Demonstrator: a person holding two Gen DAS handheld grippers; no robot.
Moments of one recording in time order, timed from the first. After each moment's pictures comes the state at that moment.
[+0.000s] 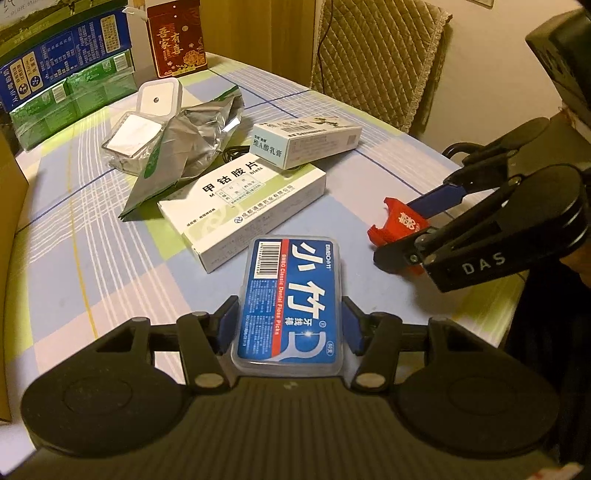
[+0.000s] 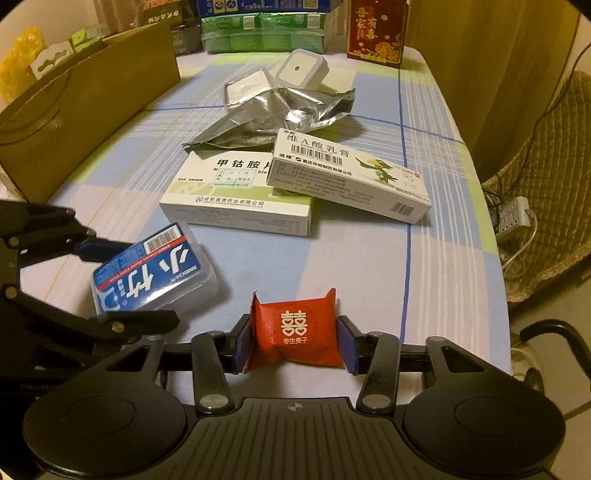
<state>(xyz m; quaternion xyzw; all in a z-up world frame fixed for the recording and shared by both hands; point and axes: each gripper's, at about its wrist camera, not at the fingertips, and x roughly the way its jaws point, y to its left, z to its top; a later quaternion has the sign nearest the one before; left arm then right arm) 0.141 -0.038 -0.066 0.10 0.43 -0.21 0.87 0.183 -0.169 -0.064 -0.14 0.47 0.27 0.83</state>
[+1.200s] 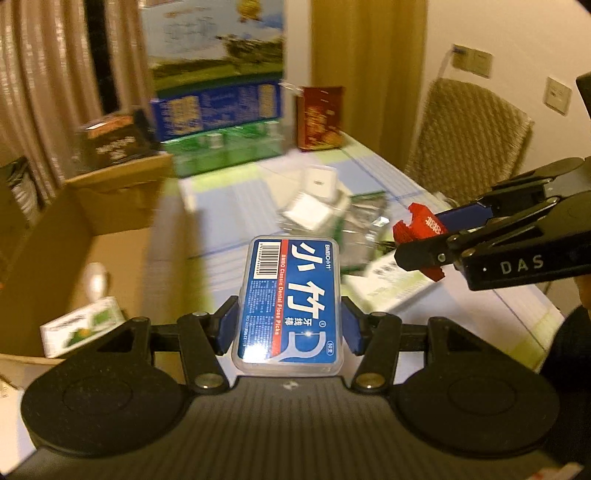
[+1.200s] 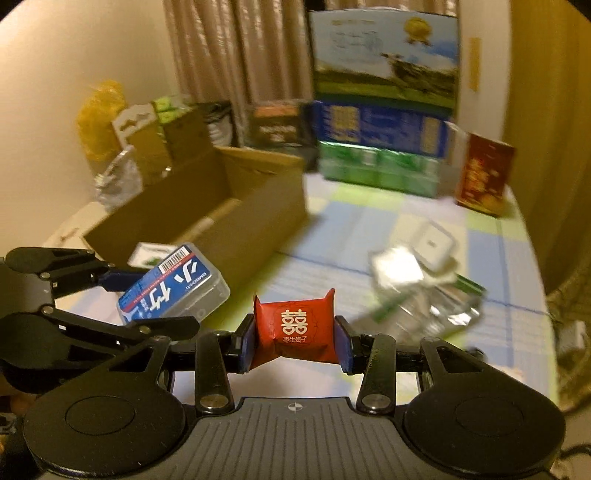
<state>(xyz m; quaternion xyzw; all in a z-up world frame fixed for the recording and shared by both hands) 0.113 0.097 0.063 0.05 0.36 -0.07 0.93 0.155 -0.021 0.066 -0.10 0.36 0.40 0.84</state>
